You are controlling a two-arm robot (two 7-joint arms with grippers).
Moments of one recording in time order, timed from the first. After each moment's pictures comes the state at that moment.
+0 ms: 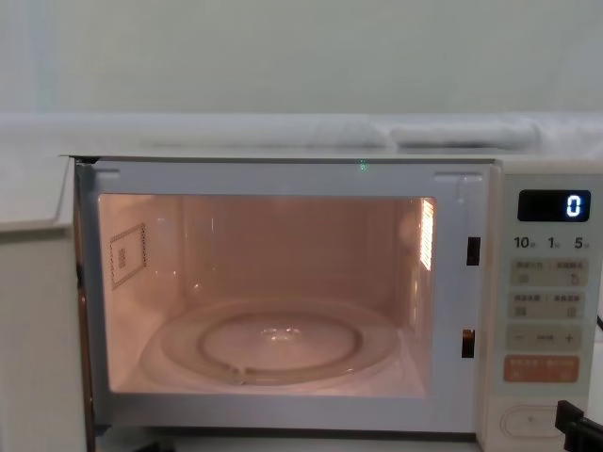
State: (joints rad) left arm 0.27 0.24 0.04 -1.85 -0.25 -0.02 -0.02; right arm -0.11 0.15 -0.10 -1.61 0.19 -0.13 0.20
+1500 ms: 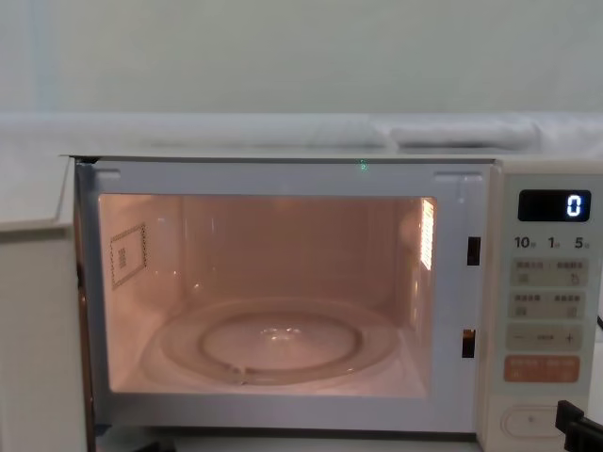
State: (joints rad) left arm 0.31 0.23 0.01 -1.96 -0.24 0.02 -0.06; right arm -0.11 0.15 -0.10 -1.61 0.19 -0.13 0.20
